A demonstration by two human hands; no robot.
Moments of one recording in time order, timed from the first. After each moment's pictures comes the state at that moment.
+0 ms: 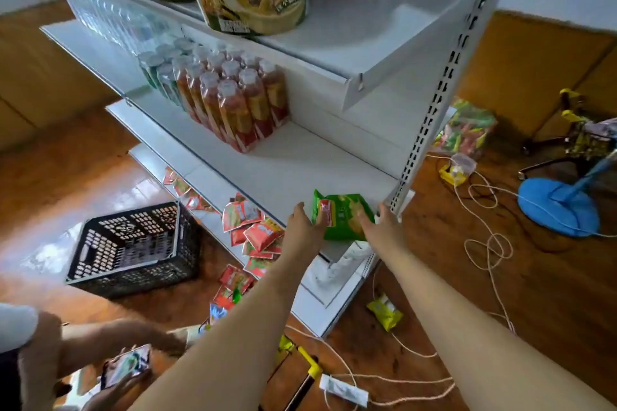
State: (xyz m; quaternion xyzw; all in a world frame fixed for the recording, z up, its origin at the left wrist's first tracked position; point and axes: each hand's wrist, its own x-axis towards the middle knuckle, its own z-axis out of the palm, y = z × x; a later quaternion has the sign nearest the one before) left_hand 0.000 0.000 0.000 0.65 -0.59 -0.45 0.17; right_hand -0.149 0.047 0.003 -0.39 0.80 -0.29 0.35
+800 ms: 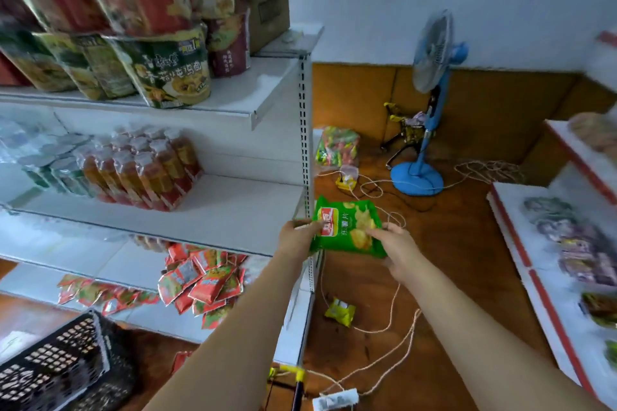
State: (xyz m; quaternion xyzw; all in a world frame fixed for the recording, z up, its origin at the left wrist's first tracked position) left_hand -0.008 0.126 0.097 0.44 -0.49 -0.73 0.19; right_hand -0.136 0.263 0.090 -0.02 0.69 -0.61 0.38
